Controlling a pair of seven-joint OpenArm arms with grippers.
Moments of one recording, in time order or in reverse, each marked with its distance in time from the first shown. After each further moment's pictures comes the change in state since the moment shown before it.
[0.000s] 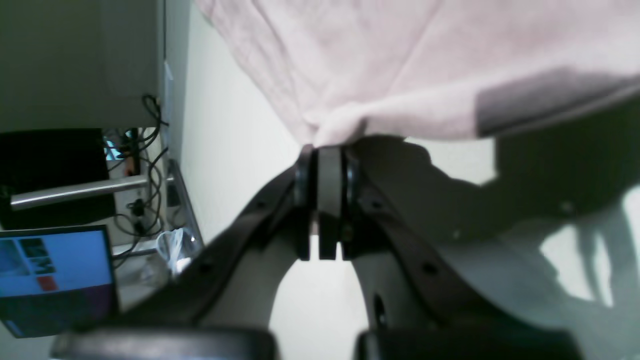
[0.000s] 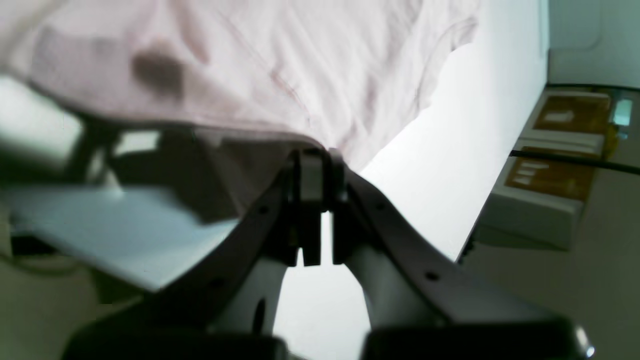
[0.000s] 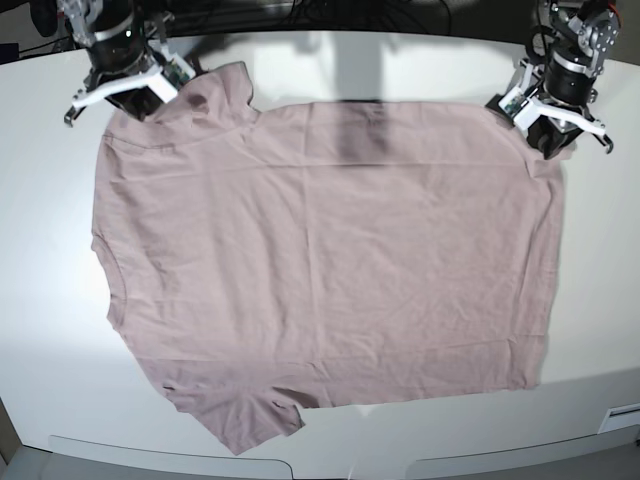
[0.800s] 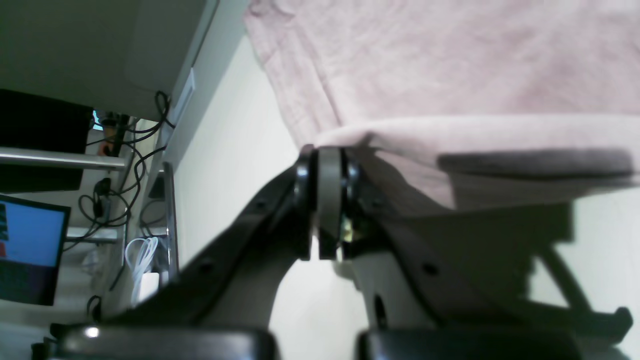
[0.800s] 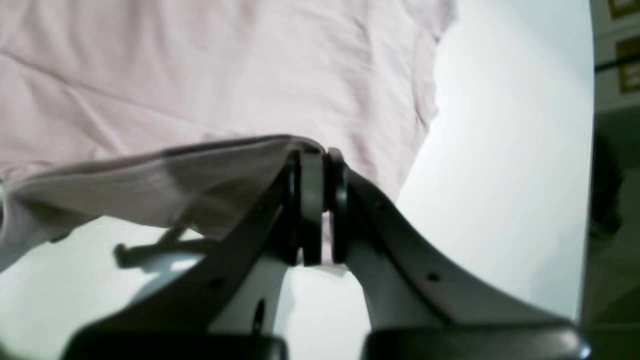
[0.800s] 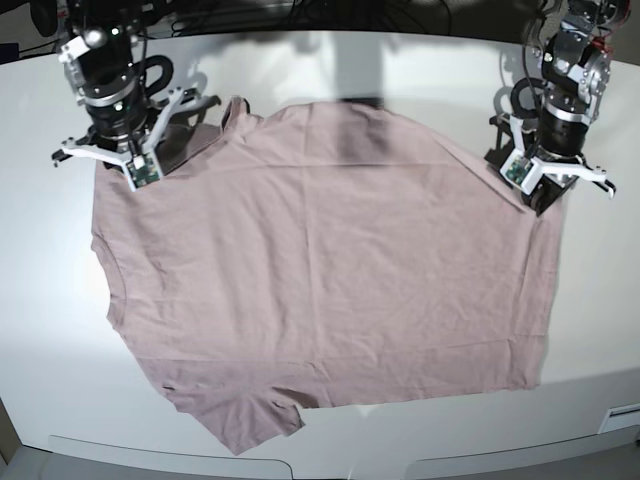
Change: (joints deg) left arm -10.8 4.0 0.0 0.0 -10.6 0.3 0.9; right arm 11.5 -20.2 18.3 -1.8 20.3 9.2 1.3
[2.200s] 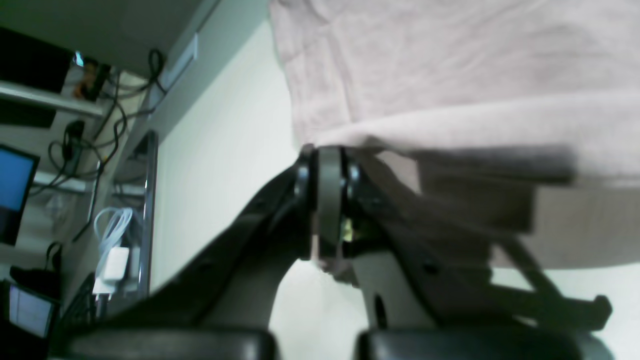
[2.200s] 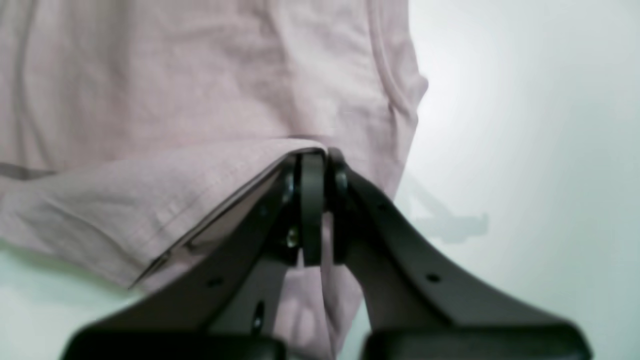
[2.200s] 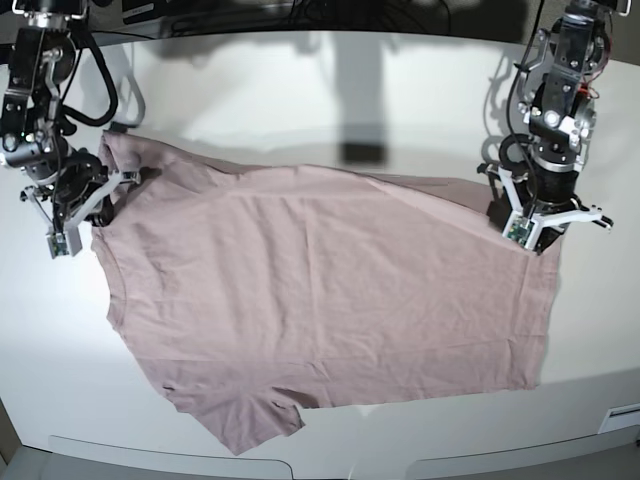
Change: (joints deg) left arm -11.1 5.5 0.0 -5.3 -3.9 0.2 8.0; right arm 22.3 -2.8 19.0 -26.6 25.1 17.8 -4.2
